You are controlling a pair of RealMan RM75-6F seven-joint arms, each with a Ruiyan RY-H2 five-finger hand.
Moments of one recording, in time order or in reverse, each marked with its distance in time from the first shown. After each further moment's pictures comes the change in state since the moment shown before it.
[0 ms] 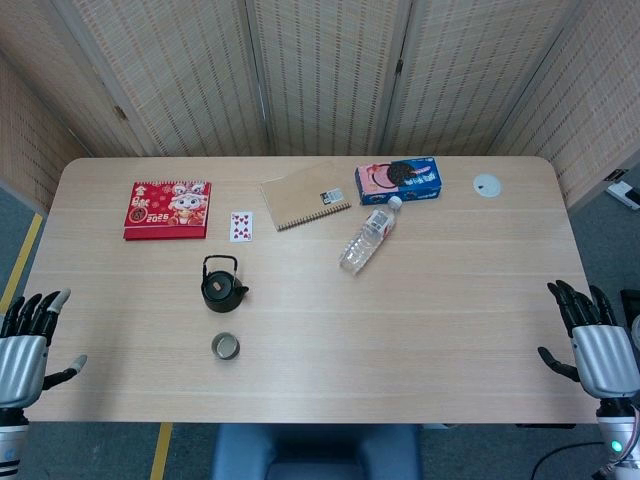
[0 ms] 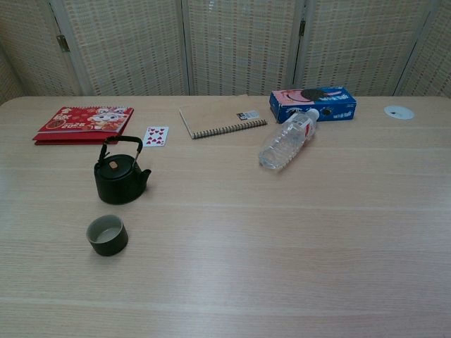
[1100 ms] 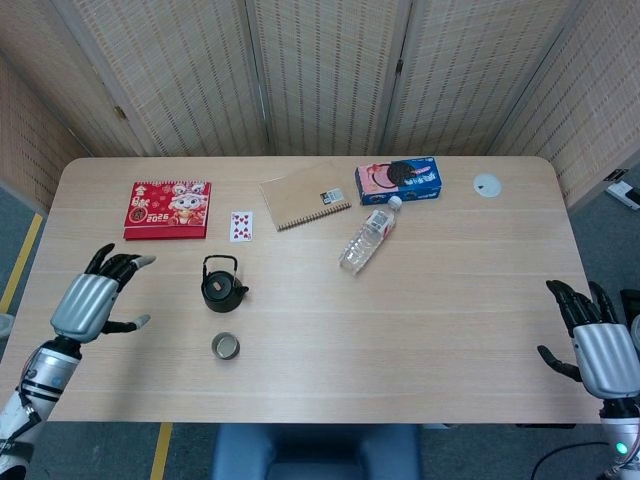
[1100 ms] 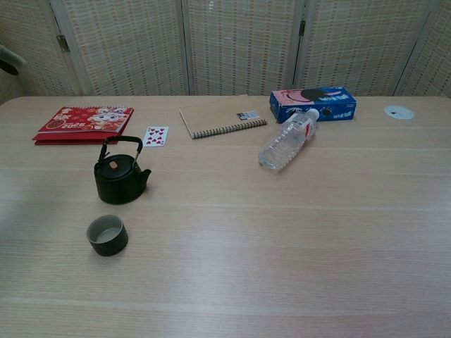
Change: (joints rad) left arm -0.312 0.075 -0.102 -0.039 -0.007 -0.371 -0.182; right arm 0.002 0.041 -0.004 -0.032 -0.040 0.023 0.009
